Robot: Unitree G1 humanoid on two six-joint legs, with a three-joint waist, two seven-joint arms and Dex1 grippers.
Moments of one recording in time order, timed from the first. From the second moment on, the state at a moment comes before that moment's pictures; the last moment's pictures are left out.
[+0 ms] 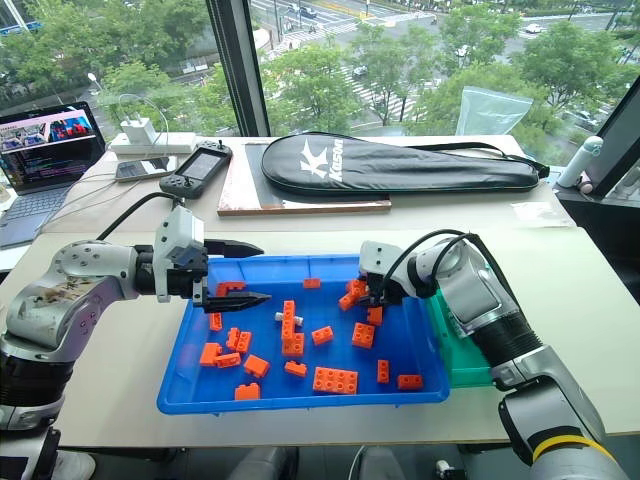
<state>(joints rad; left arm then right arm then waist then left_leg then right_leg) -0.52 0.79 -0.02 -0.25 -0.50 0.57 -1.13 -0.77 -0.65 0.40 0.19 -0.06 0.31 1.16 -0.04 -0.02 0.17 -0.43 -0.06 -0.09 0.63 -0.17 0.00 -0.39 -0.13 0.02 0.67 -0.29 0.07</state>
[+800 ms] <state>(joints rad) -0.53 0.78 -0.05 -0.22 -0.49 0.56 -1.13 -0.71 -0.70 0.38 -0.29 0.24 0.78 1.31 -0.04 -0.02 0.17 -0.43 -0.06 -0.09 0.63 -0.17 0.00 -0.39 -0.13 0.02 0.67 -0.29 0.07</state>
